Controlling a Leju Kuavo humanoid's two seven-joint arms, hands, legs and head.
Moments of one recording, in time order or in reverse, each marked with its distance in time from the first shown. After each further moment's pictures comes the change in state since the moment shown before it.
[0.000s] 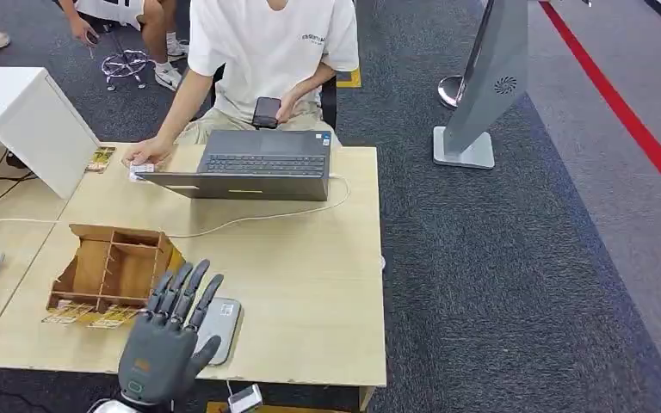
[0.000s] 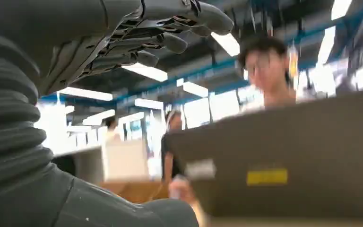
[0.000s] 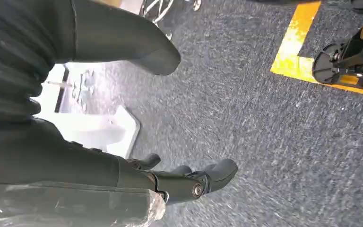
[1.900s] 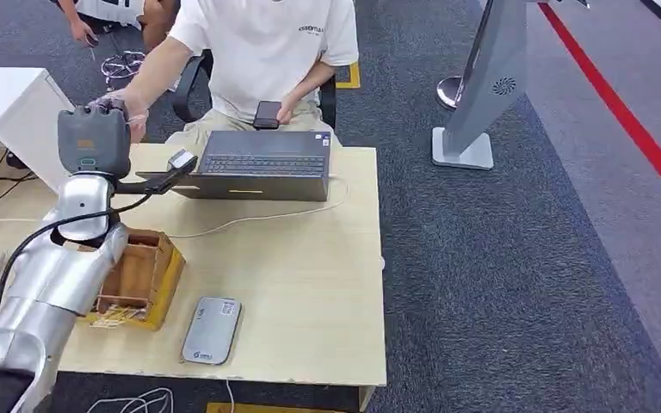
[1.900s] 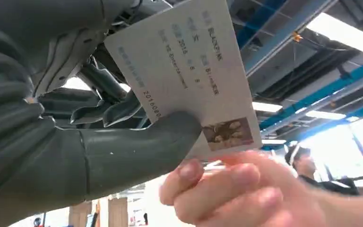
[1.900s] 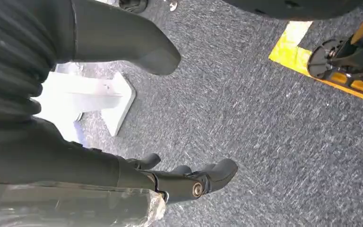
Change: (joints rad) left arm -1.015 -0.056 0.116 0.895 -0.055 0.018 0.112; right arm -0.041 0.000 0.072 0.000 0.130 0.030 -0.021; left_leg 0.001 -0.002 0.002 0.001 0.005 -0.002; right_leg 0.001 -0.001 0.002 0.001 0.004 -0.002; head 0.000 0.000
